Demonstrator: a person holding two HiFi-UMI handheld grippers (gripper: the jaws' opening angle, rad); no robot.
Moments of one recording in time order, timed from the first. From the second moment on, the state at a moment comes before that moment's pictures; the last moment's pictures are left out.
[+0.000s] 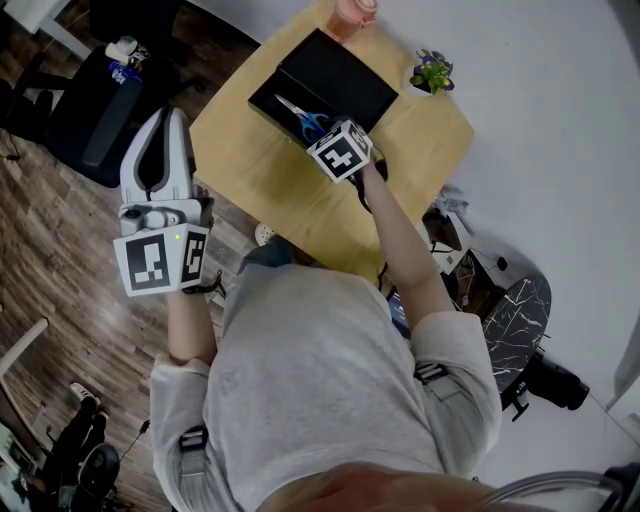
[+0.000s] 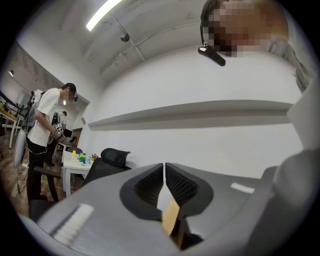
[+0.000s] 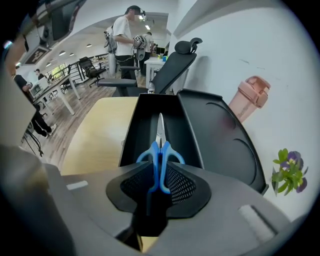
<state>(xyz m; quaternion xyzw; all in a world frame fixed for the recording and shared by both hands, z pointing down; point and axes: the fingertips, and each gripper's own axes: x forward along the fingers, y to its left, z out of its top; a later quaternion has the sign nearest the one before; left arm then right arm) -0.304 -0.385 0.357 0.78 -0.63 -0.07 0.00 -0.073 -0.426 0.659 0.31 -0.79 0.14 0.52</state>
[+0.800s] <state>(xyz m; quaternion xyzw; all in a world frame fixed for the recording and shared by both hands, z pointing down) -0.309 -0.373 0.353 0.78 -0.63 -0.07 0.00 -0.069 -0.416 0.667 0.30 -0.76 0.14 0.55</state>
